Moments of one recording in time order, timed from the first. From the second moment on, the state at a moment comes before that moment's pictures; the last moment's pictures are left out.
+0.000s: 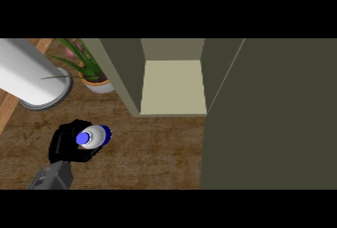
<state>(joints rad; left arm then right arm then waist) -0.33 0.20 0.32 -0.54 0.19 -0.39 -0.74 0.90 -0.23 -0.24 -2.38 -0.50 0.50 -0.21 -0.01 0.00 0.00</state>
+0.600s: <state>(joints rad) -0.33 0.04 0.19 -0.84 0.19 -0.27 -0.56 0.90 -0.25 -0.25 -2.37 -0.52 0.49 -0.23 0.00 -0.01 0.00</state>
